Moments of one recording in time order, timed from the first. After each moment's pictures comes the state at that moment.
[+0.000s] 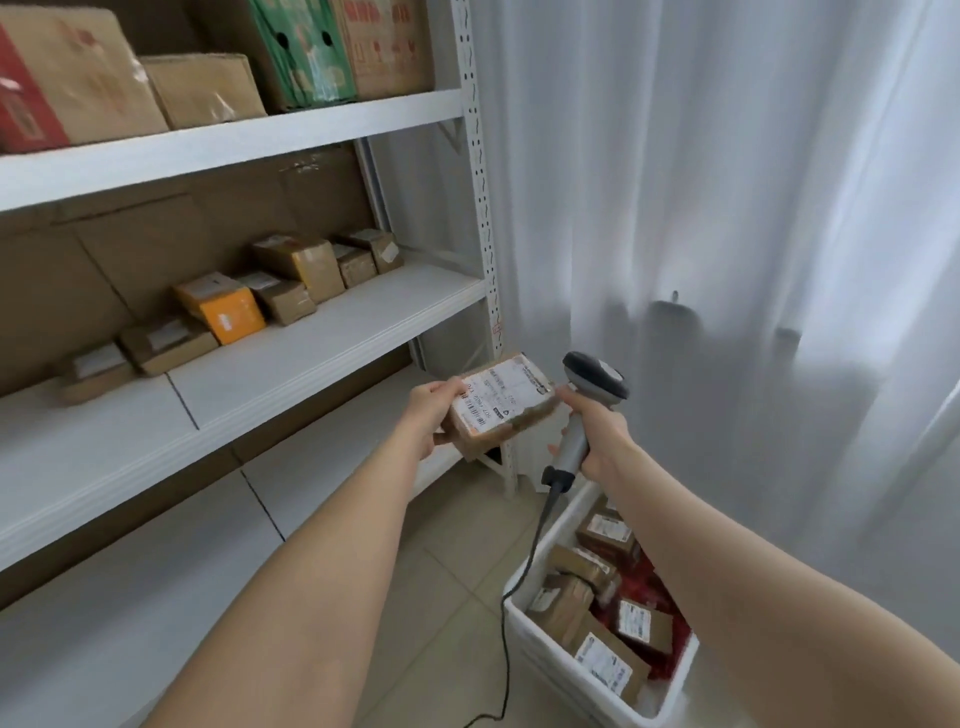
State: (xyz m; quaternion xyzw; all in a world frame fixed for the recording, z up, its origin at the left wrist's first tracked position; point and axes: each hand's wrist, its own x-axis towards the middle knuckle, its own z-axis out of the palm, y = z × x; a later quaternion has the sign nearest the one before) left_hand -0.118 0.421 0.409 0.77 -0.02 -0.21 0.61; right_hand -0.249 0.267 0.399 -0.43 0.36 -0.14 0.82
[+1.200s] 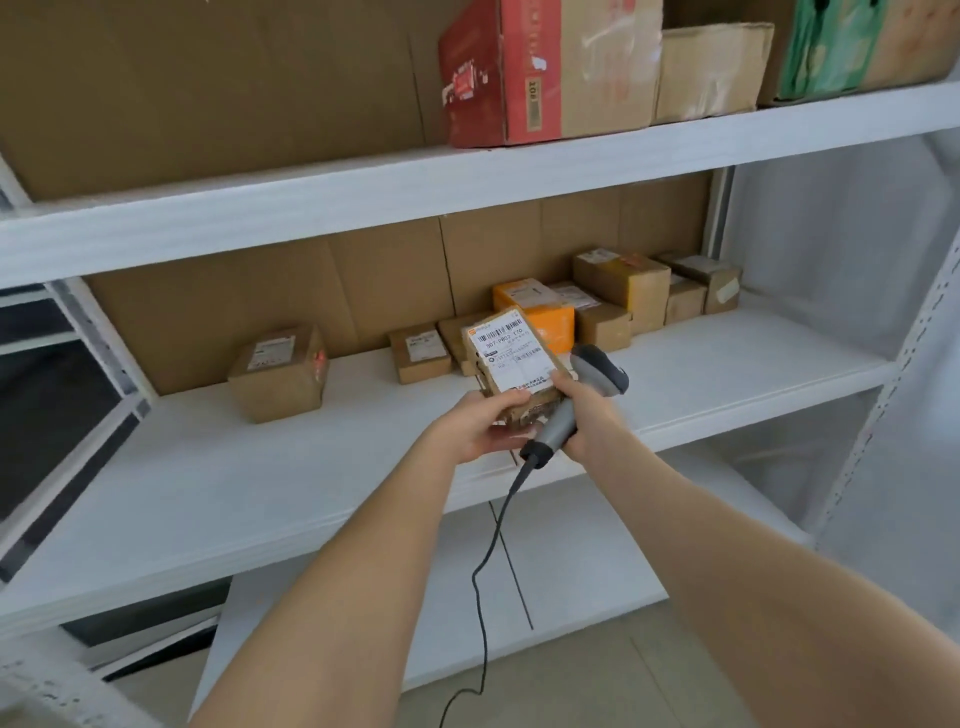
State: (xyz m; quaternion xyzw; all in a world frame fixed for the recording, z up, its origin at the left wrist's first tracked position) left_hand 0.113 0.780 0.459 0.67 0.07 -0.17 0.72; right_hand 0.108 0.641 0.452 -0.46 0.20 0.08 0.86
